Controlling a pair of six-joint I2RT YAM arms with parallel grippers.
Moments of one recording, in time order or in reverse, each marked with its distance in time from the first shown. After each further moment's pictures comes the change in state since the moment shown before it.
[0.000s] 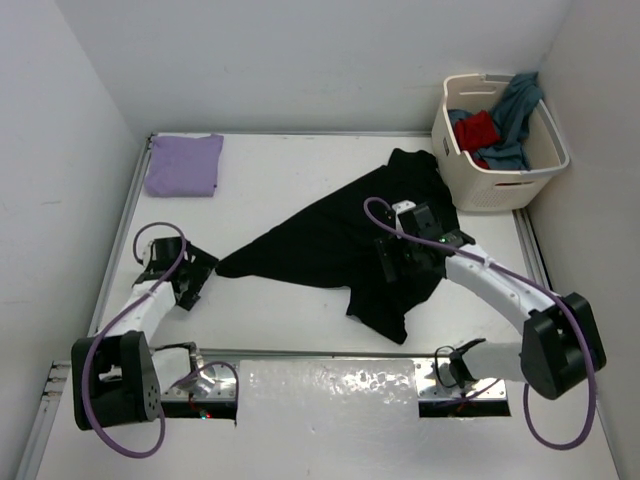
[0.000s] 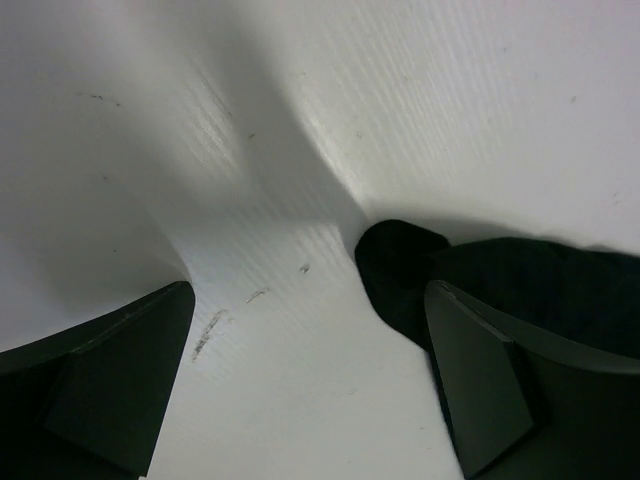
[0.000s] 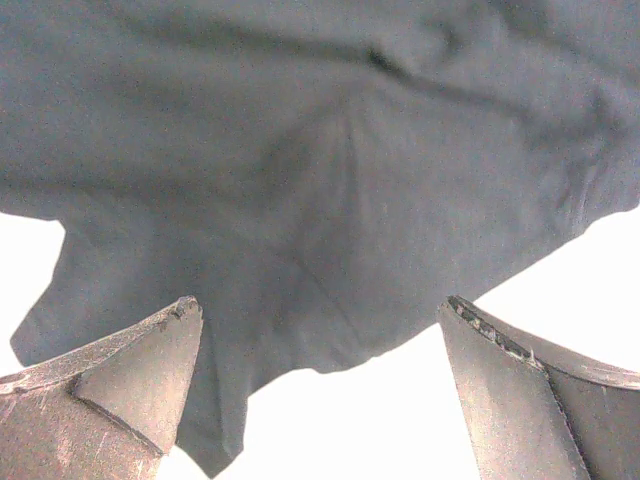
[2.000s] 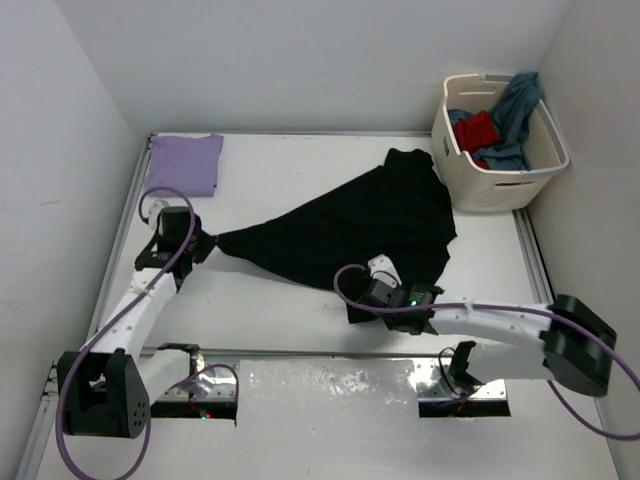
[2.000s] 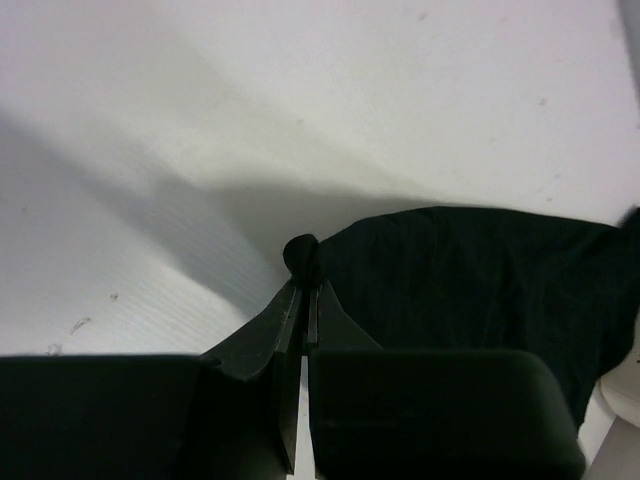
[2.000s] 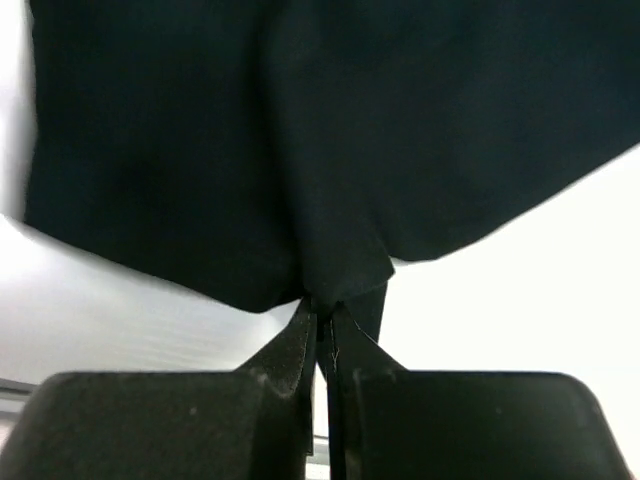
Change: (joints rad) left arm -0.171 -0.047 0.192 0.026 -0.064 -0.001; right arm 0.595 -0.064 -0.262 -0.060 0.339 0.444
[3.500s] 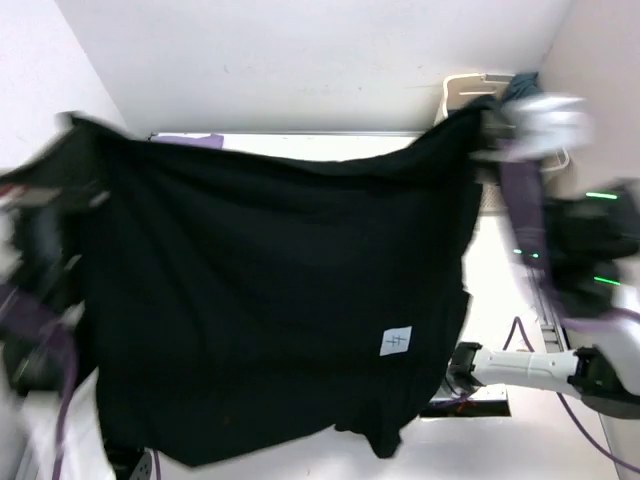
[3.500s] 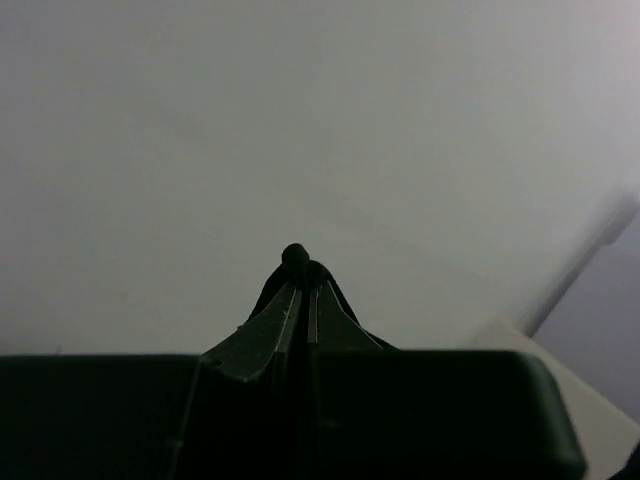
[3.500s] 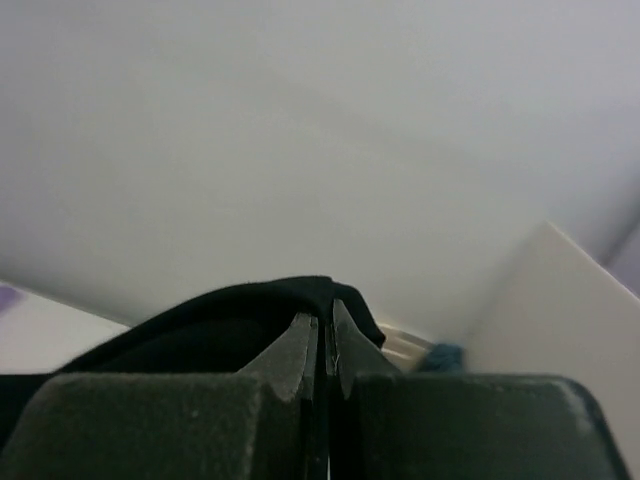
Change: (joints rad) left arm -0.002 -0.343 0.988 0.003 0.041 0.331; right arm 0.000 -0.262 1.157 0.361 0.286 -1.200
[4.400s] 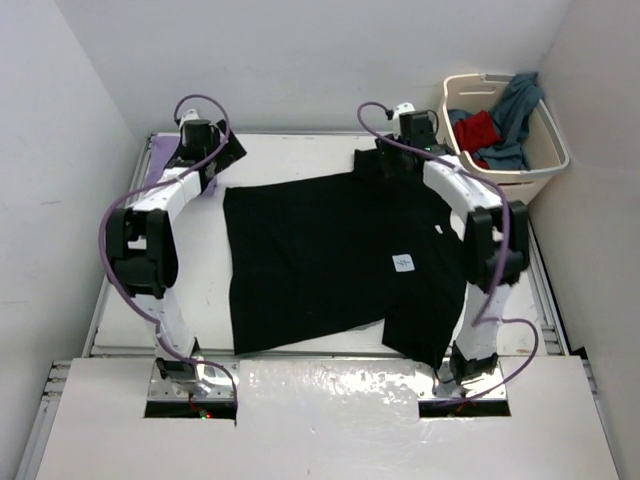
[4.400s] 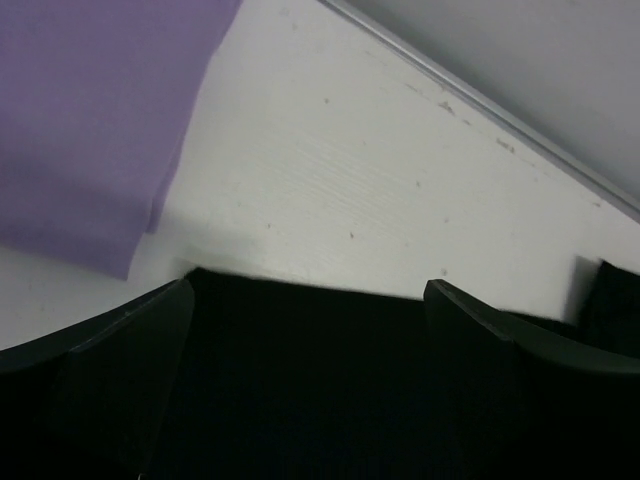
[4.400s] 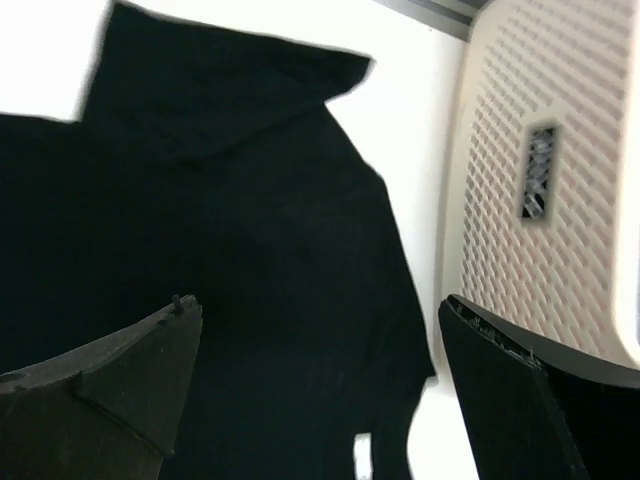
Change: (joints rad) left arm -0.012 1.181 -0.168 0.217 -0.017 0.043; right arm -0.824 1.037 -0.055 -0.095 -0.499 0.474
